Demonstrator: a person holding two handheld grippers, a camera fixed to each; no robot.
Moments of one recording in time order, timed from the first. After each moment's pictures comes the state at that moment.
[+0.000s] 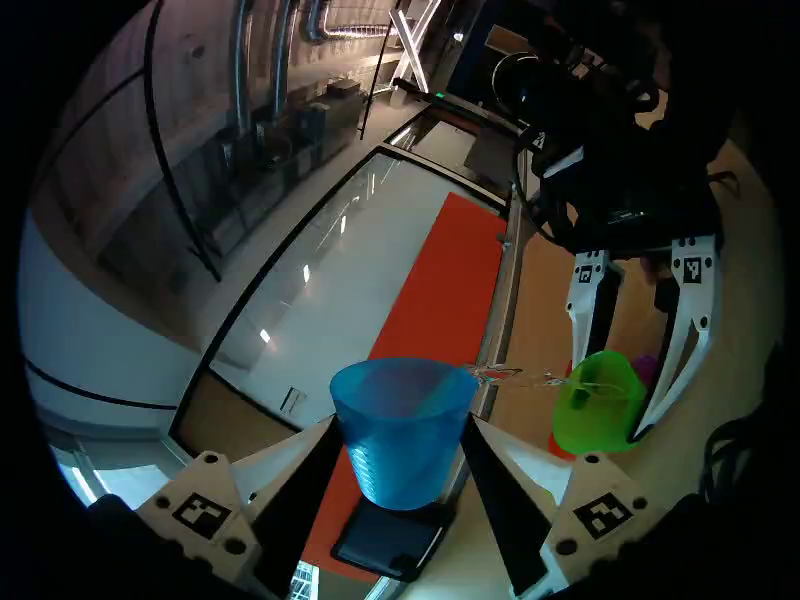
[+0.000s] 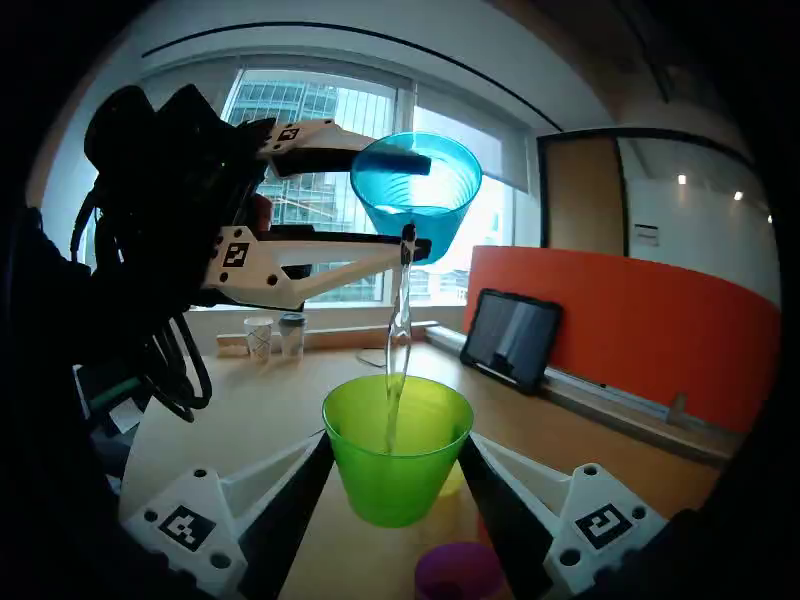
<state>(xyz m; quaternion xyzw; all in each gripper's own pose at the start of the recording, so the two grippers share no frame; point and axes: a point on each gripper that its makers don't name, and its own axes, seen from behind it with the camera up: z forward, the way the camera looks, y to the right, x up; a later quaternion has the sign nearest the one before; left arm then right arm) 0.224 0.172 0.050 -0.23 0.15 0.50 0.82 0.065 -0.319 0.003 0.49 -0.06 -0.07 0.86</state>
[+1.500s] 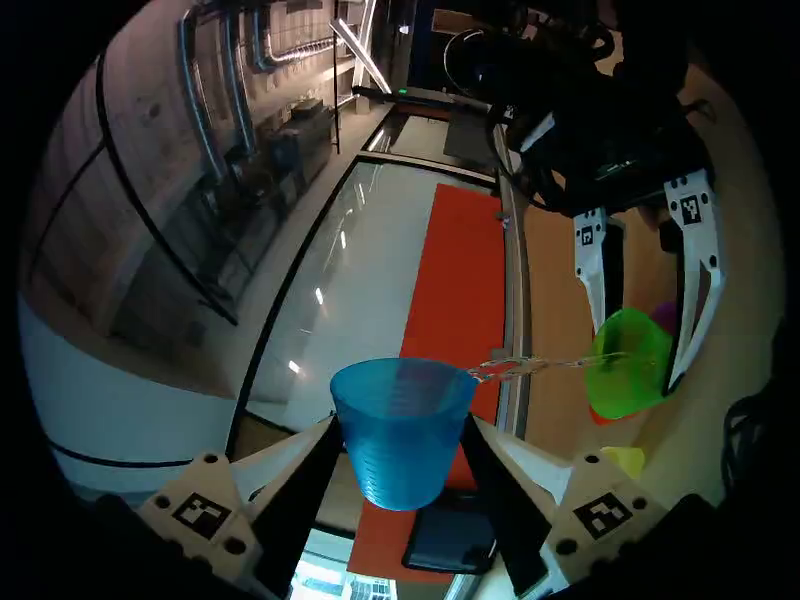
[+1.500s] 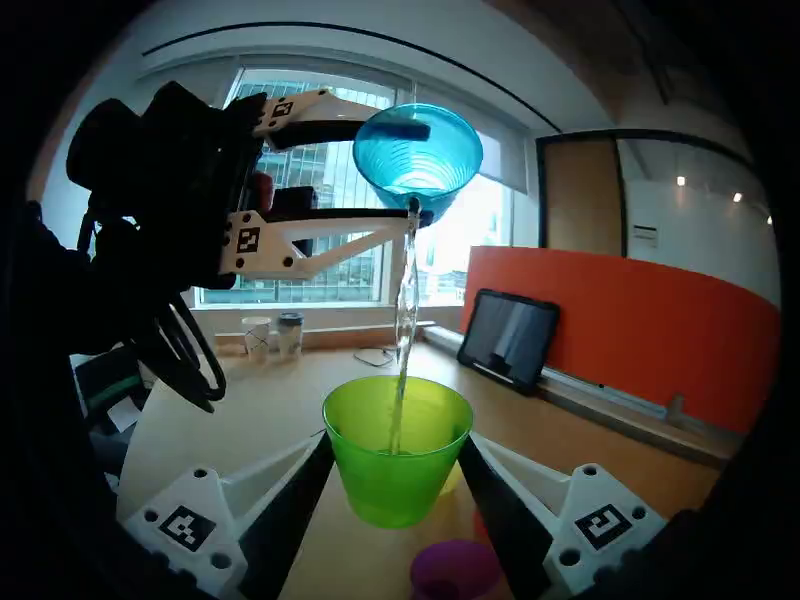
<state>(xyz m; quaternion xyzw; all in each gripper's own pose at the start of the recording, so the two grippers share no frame) 0.247 0.170 0.048 -0.19 0.19 0.59 0.76 0.064 -0.315 0.006 0.49 -0.06 -0.07 0.87</state>
